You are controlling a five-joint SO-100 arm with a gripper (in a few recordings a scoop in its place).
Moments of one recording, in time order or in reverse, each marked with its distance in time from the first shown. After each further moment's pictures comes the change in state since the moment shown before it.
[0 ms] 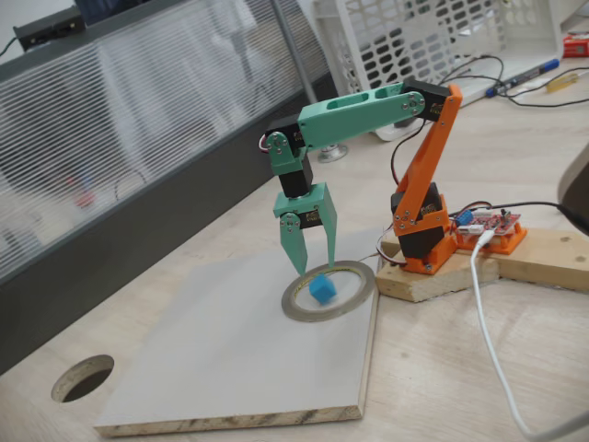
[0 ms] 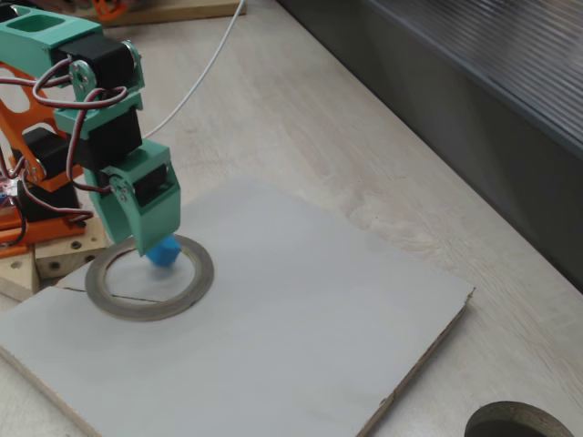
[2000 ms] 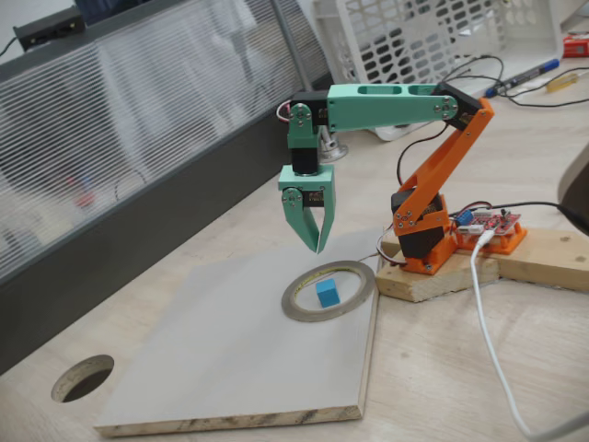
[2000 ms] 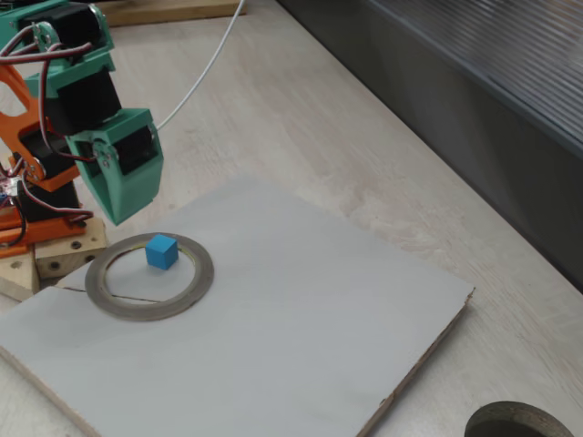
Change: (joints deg) arm -0.1 13.7 0.5 0.0 -0.1
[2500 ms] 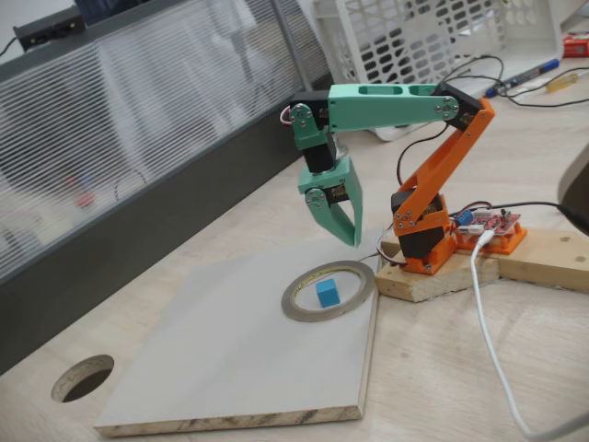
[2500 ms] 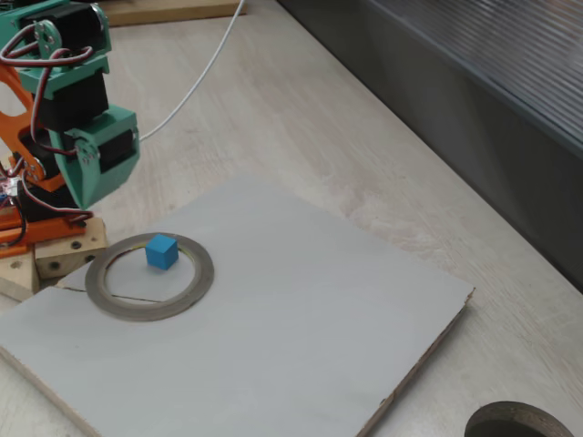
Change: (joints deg) arm 0.2 0.8 0.0 16.6 0.0
